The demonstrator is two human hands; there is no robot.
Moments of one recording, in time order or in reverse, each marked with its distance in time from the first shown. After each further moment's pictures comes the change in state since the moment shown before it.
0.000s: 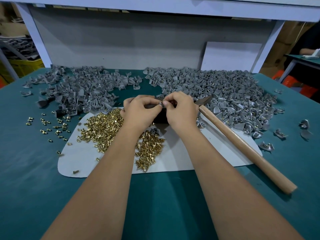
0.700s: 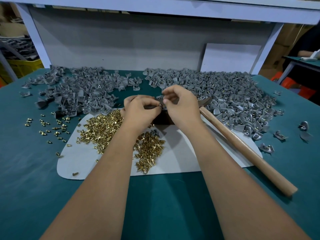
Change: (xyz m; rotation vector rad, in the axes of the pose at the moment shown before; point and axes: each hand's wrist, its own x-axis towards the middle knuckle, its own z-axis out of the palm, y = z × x) left_hand 0.002 0.000 -0.004 0.008 -0.035 0.022; right_hand 0.008 -0.002 -0.011 0.254 -0.092 -0.144
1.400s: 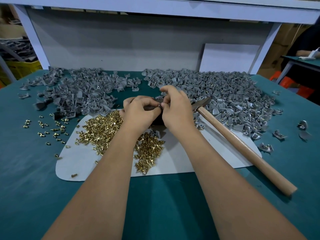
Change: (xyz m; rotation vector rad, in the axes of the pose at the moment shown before) left_hand -0.001 0.001 0.003 0.033 -0.010 -0.013; right_hand -0.002 0.002 0.013 -0.210 0.029 -0.036
